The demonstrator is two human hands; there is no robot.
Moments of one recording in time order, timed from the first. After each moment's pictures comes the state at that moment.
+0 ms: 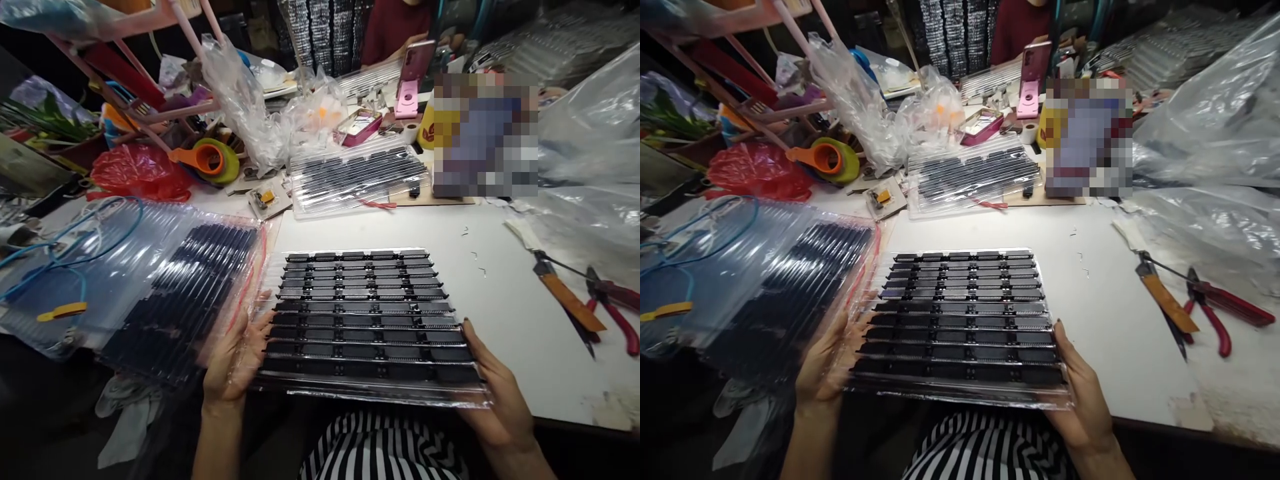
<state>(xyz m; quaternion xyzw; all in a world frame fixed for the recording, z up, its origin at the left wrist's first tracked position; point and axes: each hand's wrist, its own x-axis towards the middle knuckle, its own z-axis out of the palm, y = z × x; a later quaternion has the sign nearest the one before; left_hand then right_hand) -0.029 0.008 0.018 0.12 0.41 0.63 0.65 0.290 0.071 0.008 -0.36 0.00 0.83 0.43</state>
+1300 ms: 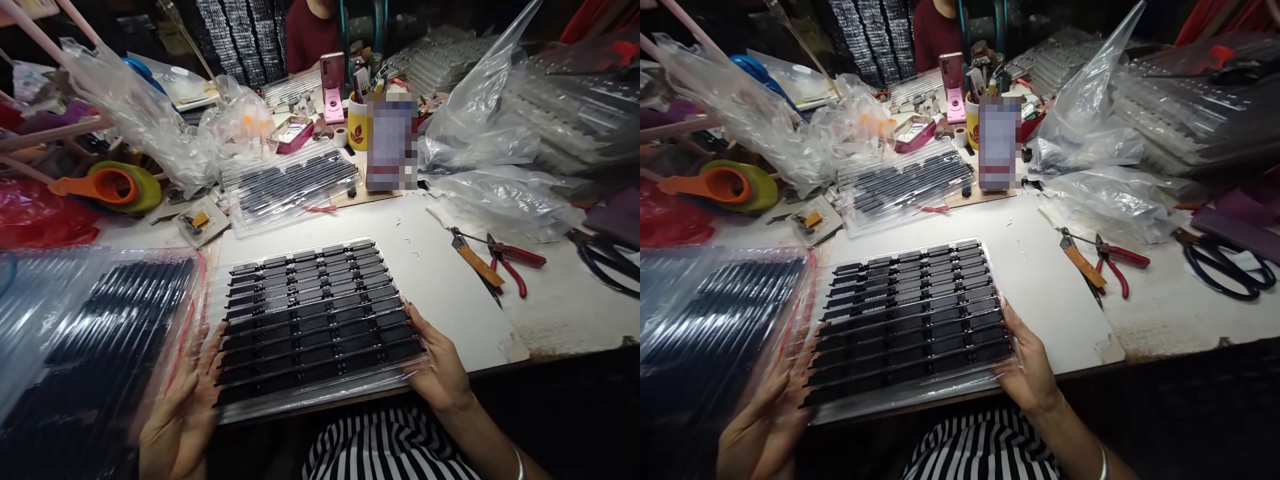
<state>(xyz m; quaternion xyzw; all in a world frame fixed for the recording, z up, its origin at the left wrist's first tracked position) -0.011 0.009 0.019 0.07 0.39 0.70 0.59 0.287 0.076 0.010 -0.34 0.01 0.79 0.51</state>
